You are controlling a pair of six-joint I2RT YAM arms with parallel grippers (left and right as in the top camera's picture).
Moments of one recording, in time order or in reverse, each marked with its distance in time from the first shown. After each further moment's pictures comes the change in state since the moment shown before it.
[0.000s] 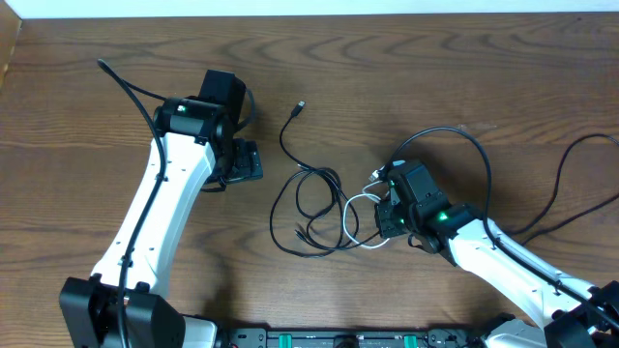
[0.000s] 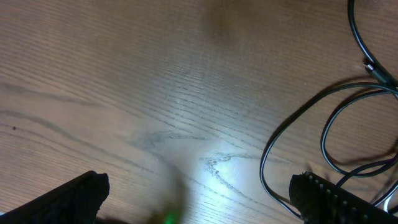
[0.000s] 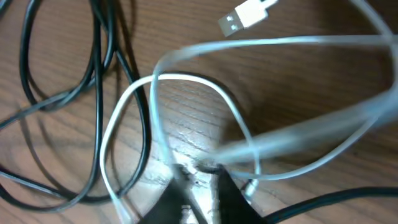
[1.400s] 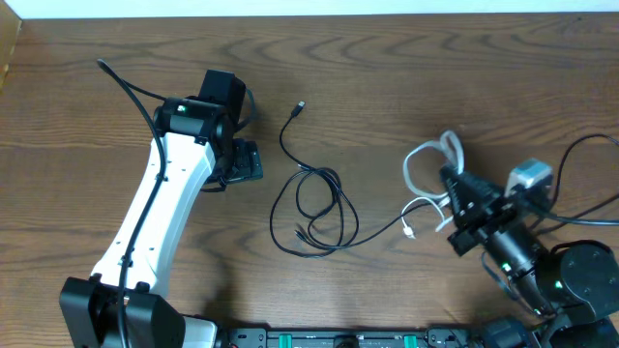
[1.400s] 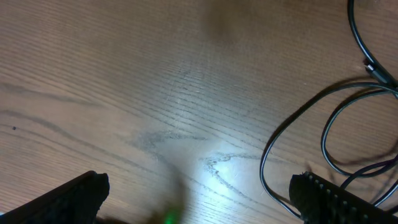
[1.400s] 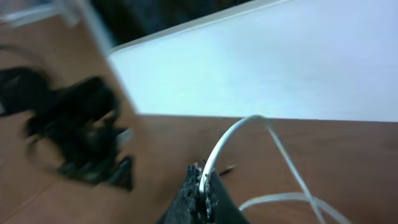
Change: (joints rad) left arm 0.000 0.000 0.000 0.000 0.000 0.000; right arm -0.192 -0.929 0.050 0.089 -0.077 0.005
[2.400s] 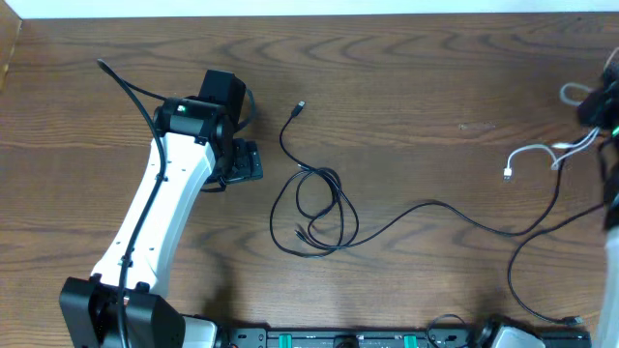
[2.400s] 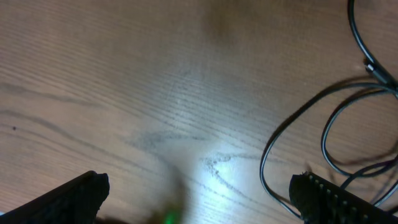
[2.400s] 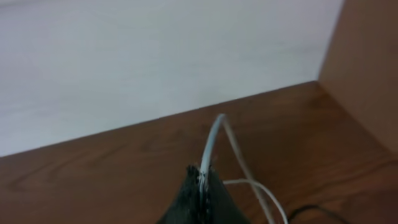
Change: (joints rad) left arm 0.000 0.000 0.000 0.000 0.000 0.000; right arm -0.786 0.770 0.540 -0.105 -0.050 -0.292
